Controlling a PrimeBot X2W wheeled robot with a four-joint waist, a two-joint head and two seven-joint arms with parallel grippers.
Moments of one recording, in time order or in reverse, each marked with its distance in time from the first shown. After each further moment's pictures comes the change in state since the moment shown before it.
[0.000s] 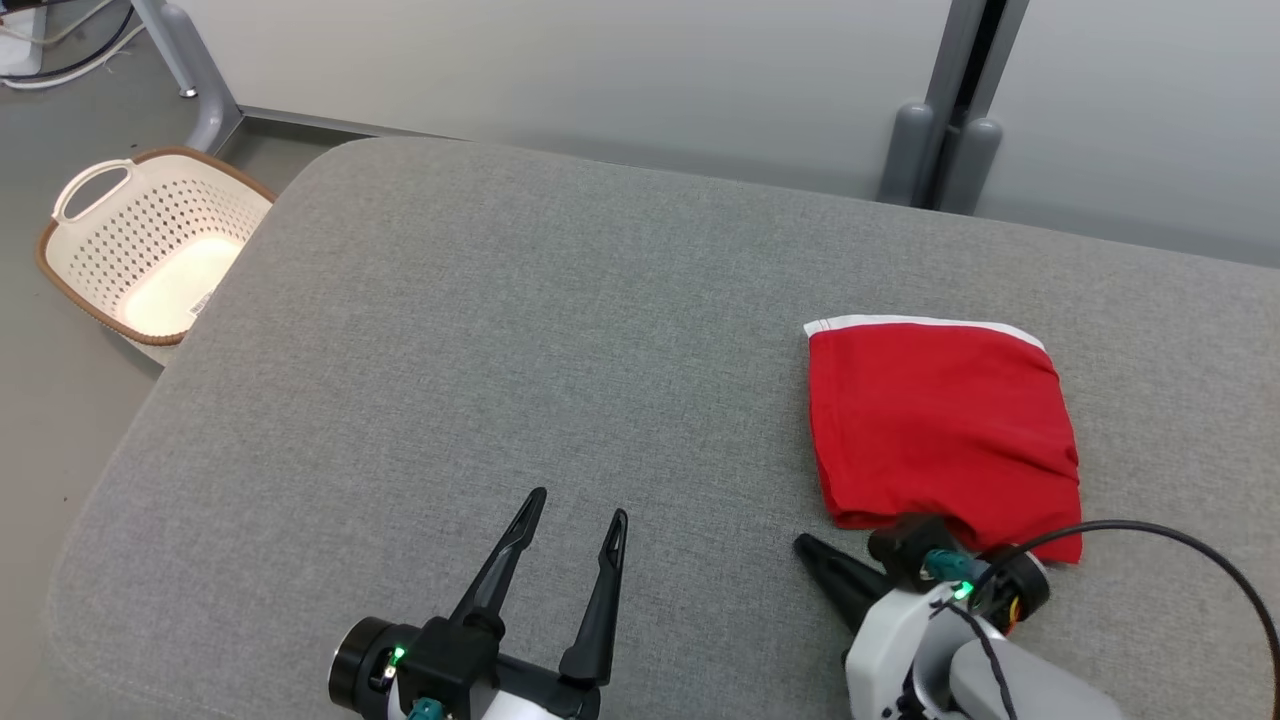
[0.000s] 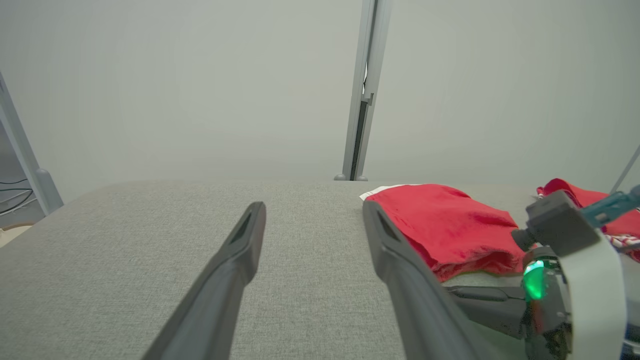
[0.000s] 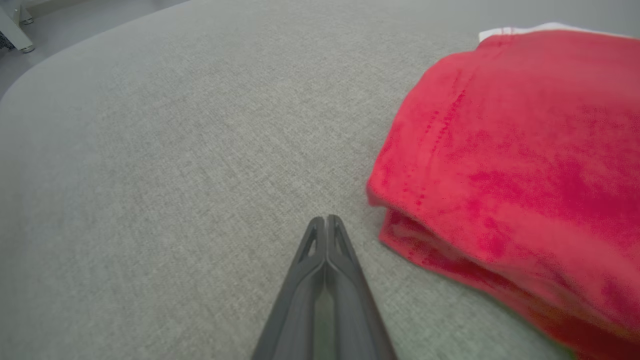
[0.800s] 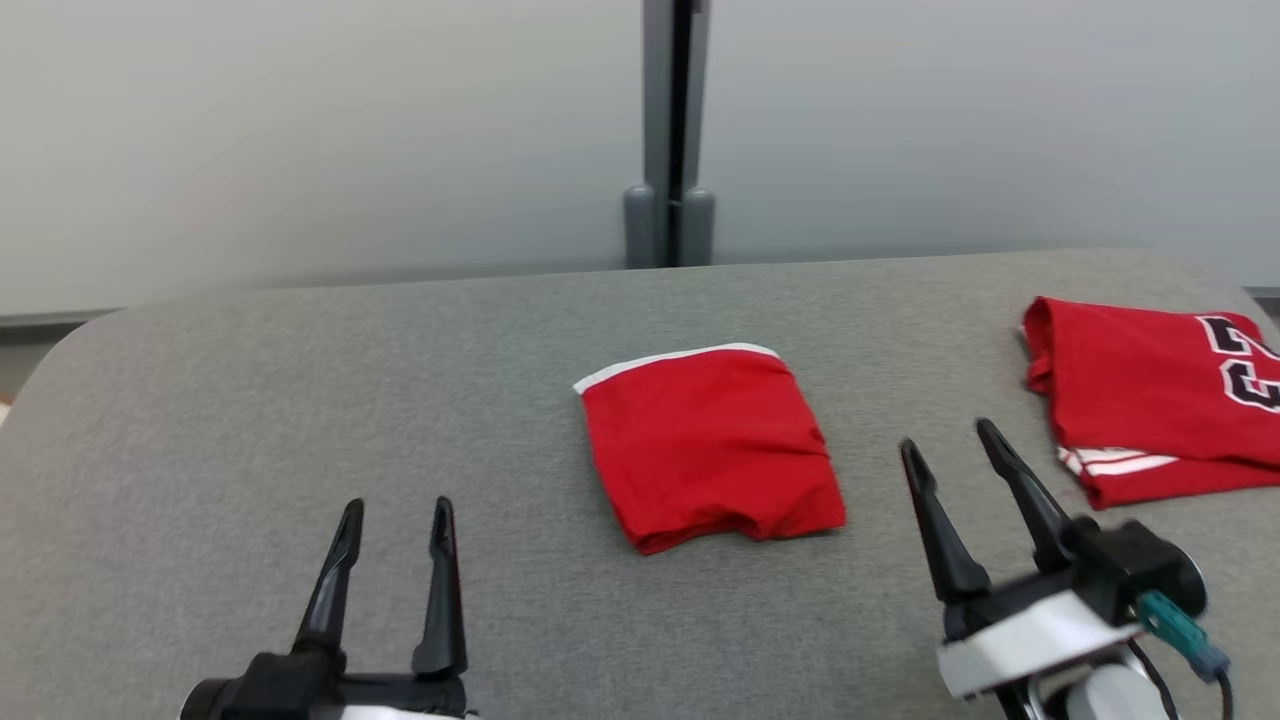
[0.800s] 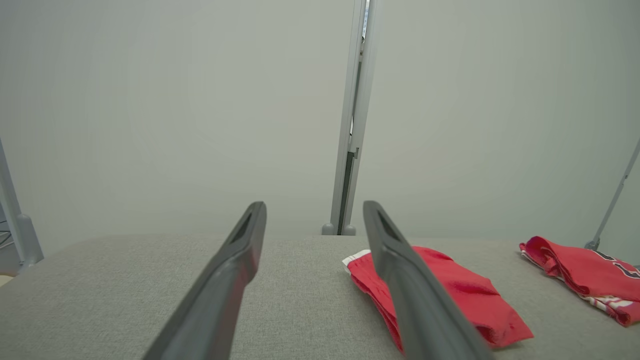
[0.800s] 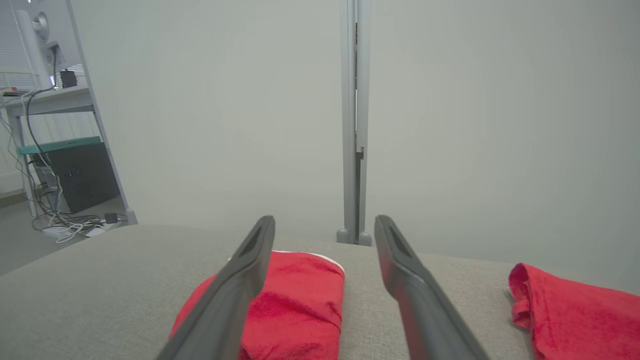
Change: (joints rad) left arm 0.115 -0.001 0.230 -0.112 0.009 0.071 -0.001; right arm 0.403 0.058 -0.749 -0.654 -0.391 0.000 -0.019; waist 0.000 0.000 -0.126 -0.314
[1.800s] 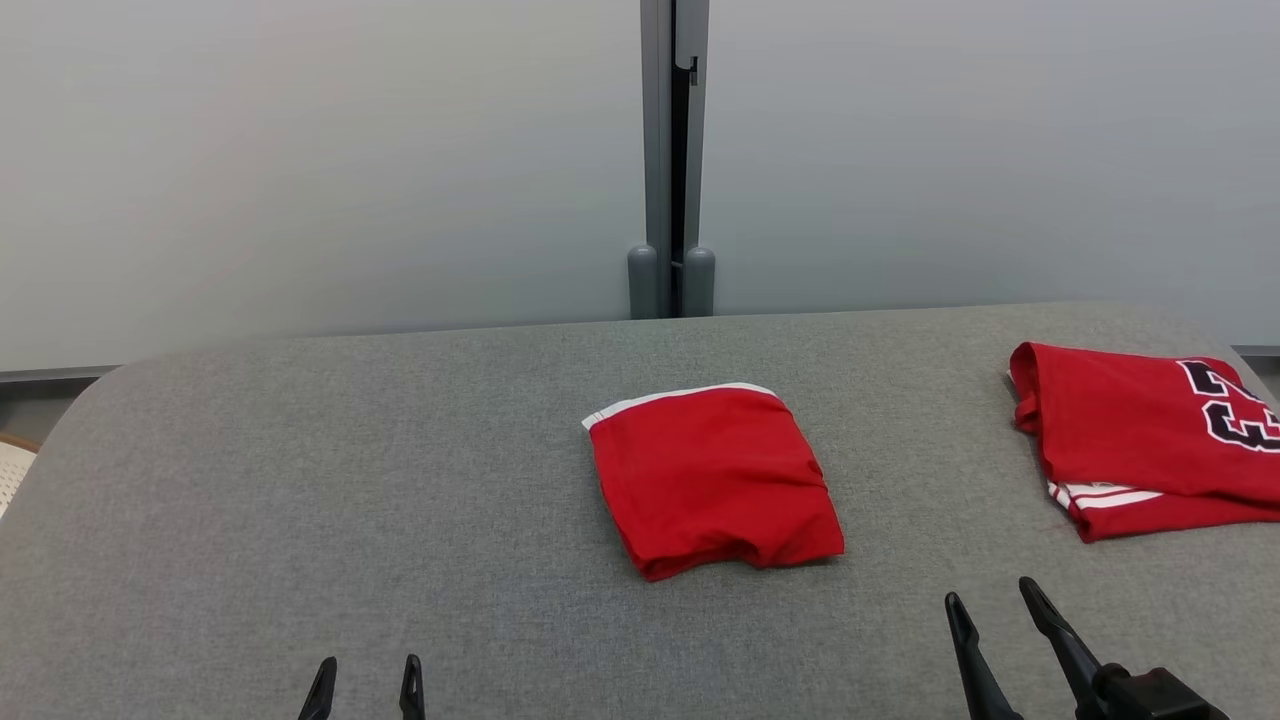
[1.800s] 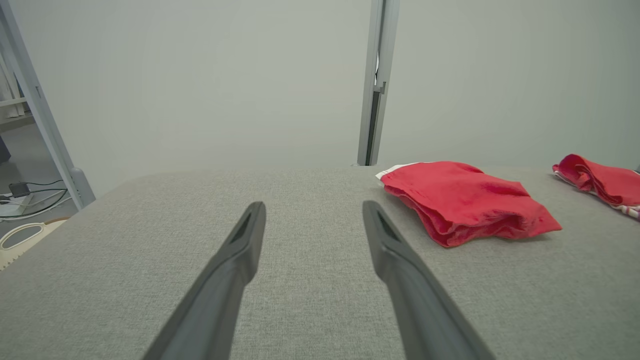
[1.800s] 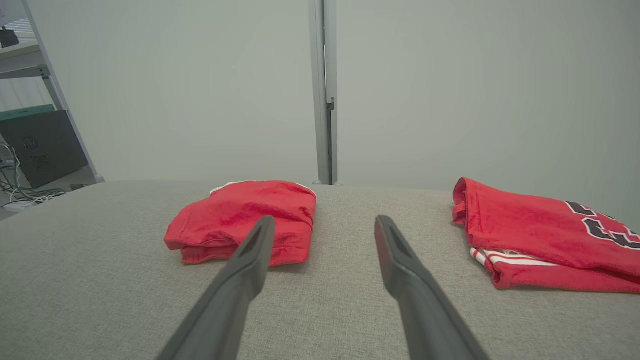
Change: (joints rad) left arm 0.204 0.000 0.095 0.075 0.078 -0.051 0.000; right arm 0.277 0.018 -0.111 -0.036 -0.068 0.000 0.000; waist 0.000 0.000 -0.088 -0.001
